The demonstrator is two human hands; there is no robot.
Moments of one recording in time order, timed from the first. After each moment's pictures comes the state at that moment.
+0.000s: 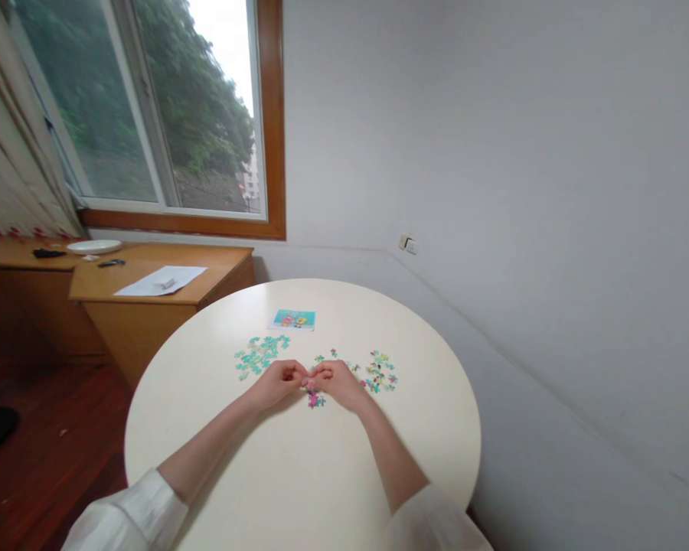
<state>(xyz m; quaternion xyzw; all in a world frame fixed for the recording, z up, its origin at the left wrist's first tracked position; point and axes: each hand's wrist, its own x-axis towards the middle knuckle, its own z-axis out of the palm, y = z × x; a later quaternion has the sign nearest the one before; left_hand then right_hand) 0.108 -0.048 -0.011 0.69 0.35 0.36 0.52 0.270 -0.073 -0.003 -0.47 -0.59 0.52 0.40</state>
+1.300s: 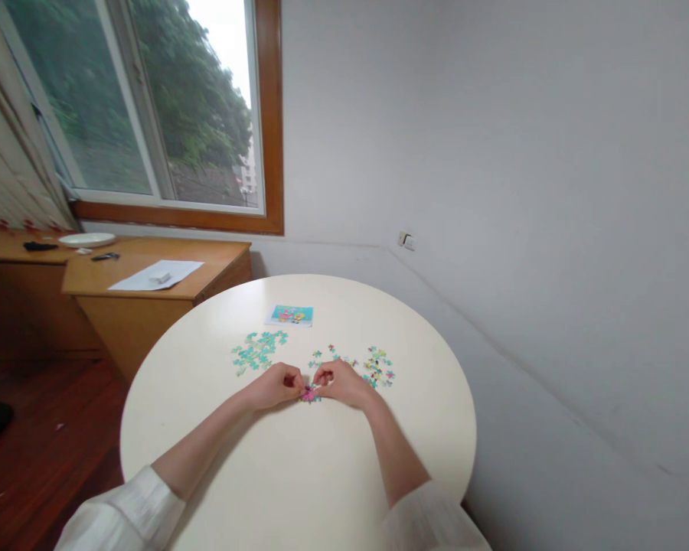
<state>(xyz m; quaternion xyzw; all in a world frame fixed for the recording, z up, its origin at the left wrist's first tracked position) 0.101 -0.048 -0.018 0.79 0.35 0.24 0.44 0.289 -0.073 -0.003 -0.50 -0.75 0.33 0.28</state>
